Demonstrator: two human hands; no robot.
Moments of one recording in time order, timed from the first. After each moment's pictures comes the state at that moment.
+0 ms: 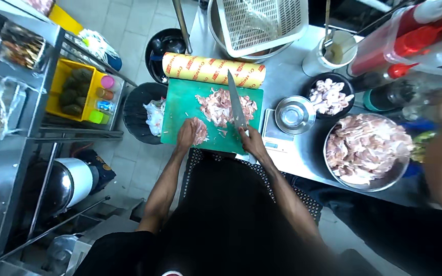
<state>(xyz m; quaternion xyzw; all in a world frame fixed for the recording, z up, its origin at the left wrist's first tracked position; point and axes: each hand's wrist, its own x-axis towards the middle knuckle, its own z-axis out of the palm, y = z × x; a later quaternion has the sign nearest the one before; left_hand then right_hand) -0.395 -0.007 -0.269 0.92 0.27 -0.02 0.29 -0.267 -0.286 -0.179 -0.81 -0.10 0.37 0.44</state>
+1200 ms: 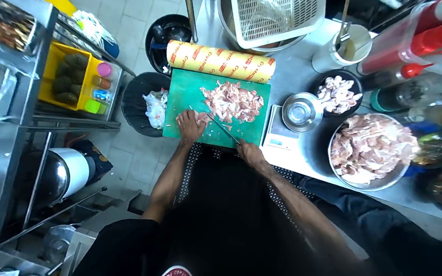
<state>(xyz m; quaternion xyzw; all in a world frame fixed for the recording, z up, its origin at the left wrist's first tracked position) -0.380 -0.002 -0.300 0.94 0.31 0.04 0.15 -0.303 -0.272 -0.202 -0.88 -0.24 0.40 0.02</state>
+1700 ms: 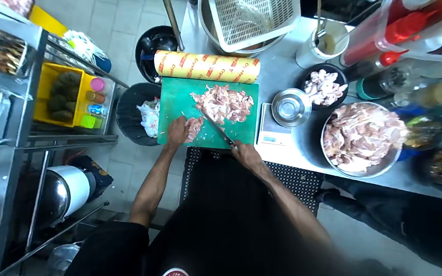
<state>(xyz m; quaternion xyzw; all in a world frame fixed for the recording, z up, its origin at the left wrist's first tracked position) -0.383 0.035 -0.277 0.96 0.20 -0.08 0.21 -0.308 -0.278 -0.180 -0.88 -0.22 0.40 0.13</state>
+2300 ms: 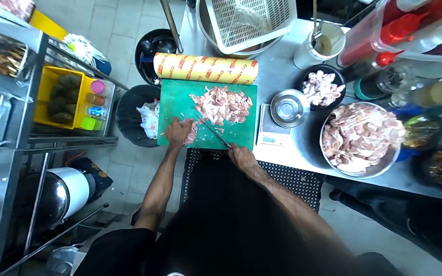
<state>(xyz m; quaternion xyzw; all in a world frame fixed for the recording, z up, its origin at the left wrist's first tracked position) -0.365 0.015 -0.244 0.85 0.46 -0.12 0.24 -0.322 -0.263 -0.176 -0.89 -0.22 0.41 0.06</state>
